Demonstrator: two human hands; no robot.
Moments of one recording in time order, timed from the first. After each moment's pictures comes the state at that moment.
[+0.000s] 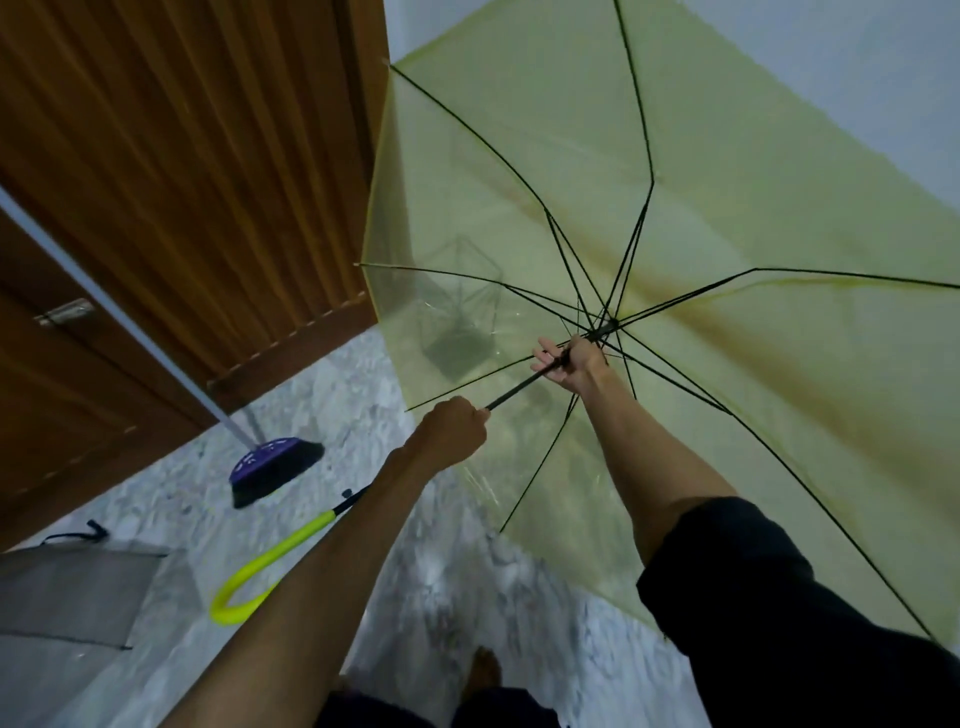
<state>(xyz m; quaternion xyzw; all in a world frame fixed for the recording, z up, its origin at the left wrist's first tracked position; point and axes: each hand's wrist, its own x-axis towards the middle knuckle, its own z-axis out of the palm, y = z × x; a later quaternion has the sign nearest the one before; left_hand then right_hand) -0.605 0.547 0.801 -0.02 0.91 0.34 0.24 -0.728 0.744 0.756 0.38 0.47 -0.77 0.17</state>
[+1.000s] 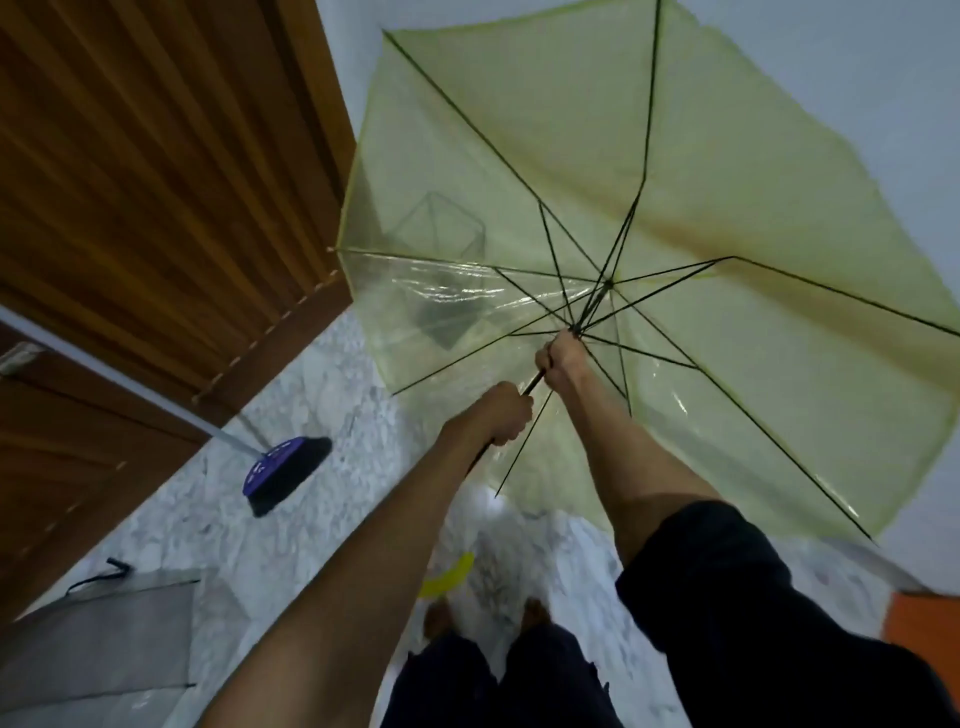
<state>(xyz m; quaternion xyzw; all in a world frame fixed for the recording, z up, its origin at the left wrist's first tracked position) -0.664 0.555 0.768 -0.03 0.82 0.38 0.43 -0.731 0.683 0.692 0.50 0.48 -0.72 0.04</state>
